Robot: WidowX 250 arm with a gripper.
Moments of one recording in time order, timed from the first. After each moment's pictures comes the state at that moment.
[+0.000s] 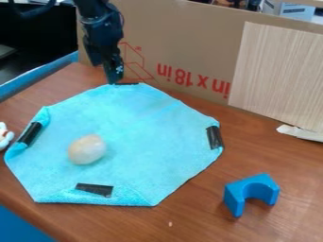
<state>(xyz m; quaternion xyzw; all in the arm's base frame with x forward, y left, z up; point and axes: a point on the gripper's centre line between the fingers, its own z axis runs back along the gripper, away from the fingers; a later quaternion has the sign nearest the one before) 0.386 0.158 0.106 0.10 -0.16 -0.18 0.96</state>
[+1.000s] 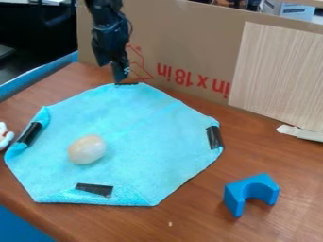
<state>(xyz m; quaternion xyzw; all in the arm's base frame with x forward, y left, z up) 0.428 0.179 0.082 0.13 -0.16 -0.15 0.97</state>
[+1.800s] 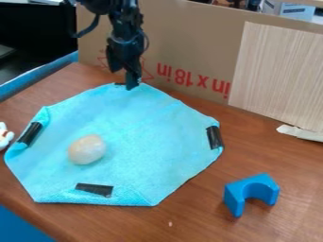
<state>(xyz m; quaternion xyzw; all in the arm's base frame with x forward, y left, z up) 0.455 0.177 0.054 0.17 -0.14 -0.15 0.97</state>
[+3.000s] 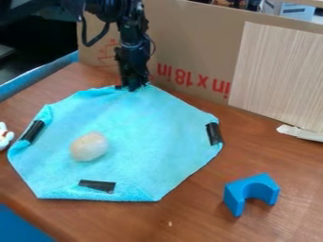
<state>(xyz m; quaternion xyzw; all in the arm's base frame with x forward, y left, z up) 0.465 0.170 0.032 0.12 -0.10 -0.15 0.98</state>
